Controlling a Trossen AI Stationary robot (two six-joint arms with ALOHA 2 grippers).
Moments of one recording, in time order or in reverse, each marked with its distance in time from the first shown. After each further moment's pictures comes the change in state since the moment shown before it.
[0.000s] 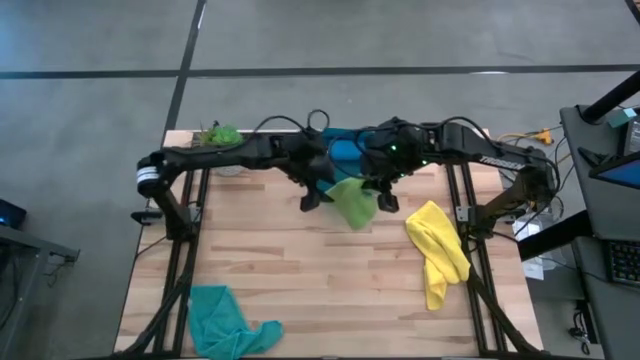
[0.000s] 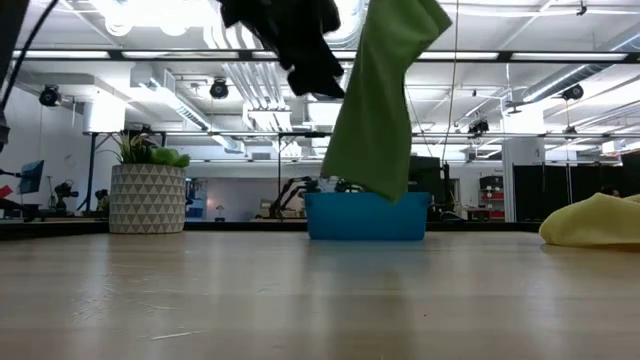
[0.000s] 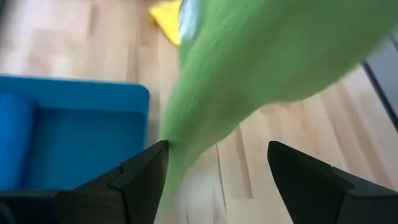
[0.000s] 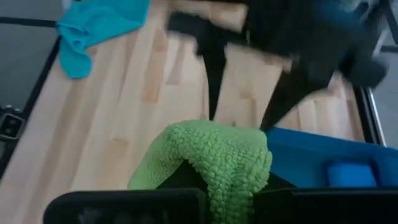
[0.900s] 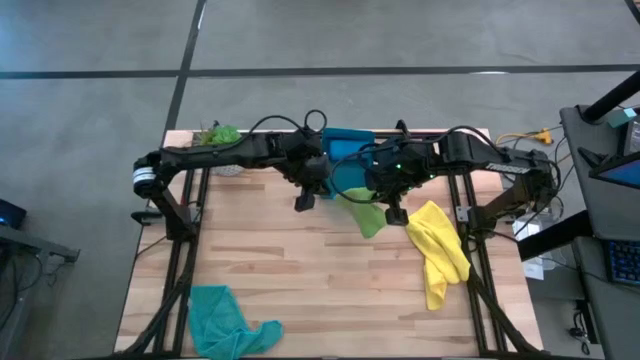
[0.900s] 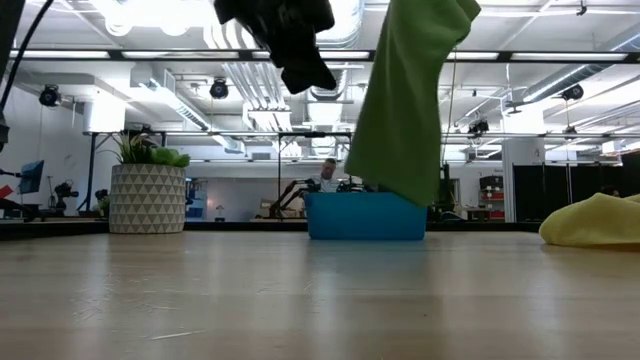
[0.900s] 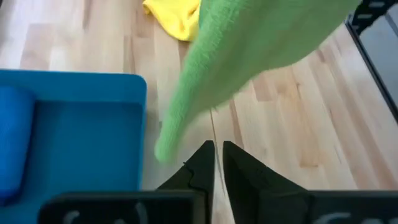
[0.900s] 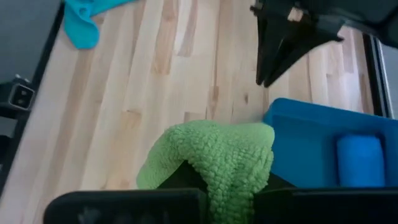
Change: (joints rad) left arm -0.005 -0.031 -0.004 -0.057 0.004 0.046; right arm 0.115 0.000 0.040 -0.142 0.096 0.072
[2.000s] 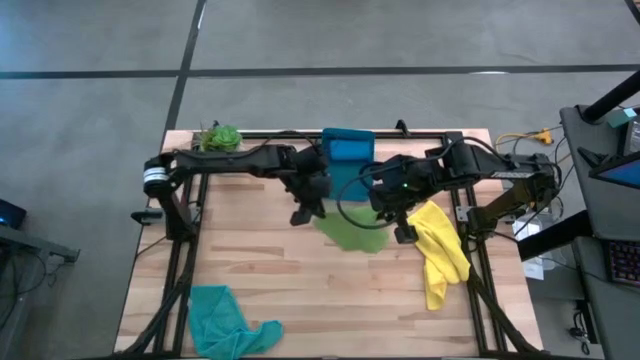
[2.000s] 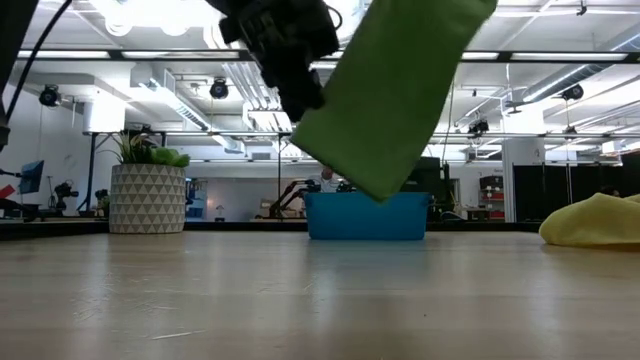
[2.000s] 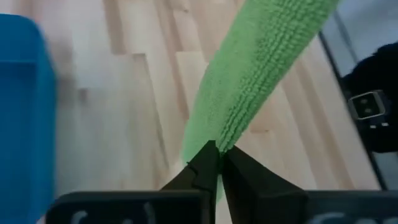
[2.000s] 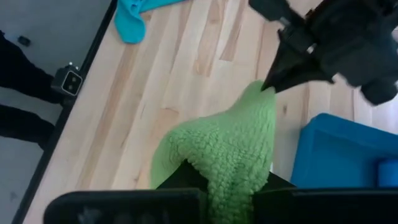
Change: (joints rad) left arm -0.037 0.074 -0.045 -0.065 0.162 0.013; right arm 0.110 -0.005 0.008 -0.012 -0.035 0.004
